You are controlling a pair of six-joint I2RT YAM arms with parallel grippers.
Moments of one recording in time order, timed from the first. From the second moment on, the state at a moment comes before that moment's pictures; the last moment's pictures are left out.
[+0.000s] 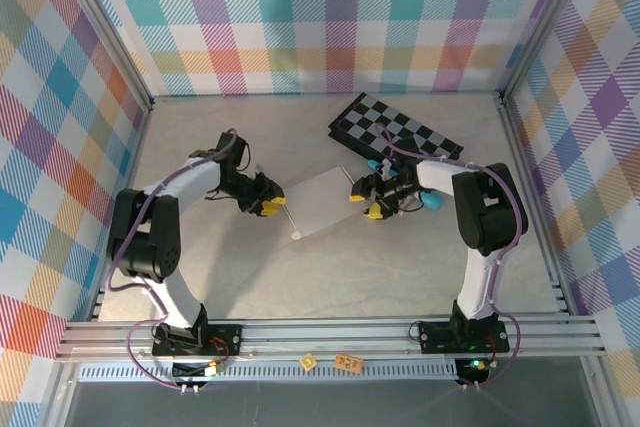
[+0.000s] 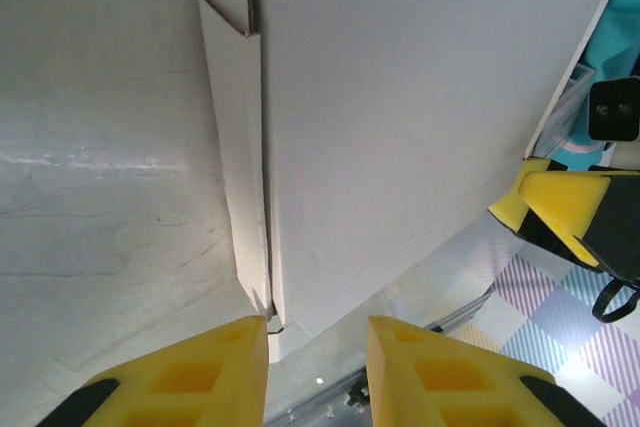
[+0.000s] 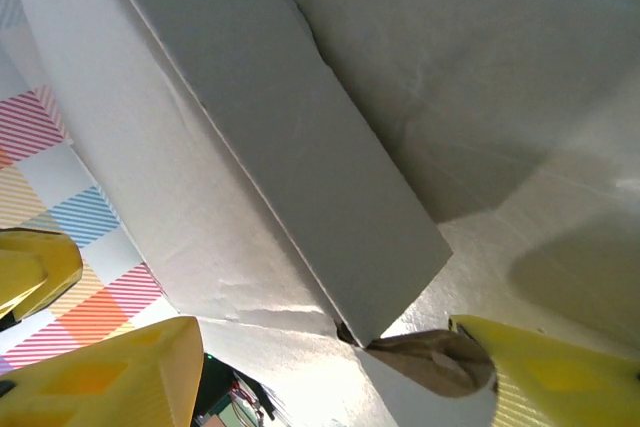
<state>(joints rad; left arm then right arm) -0.20 1.72 1.13 -0.72 0.70 -0.74 0.30 1.94 1.15 -0.49 -0.80 0.66</state>
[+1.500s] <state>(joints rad) -0.28 1.75 0.96 -0.40 0.71 -0.99 0.29 1.92 1.17 -0.52 -0.78 0.65</state>
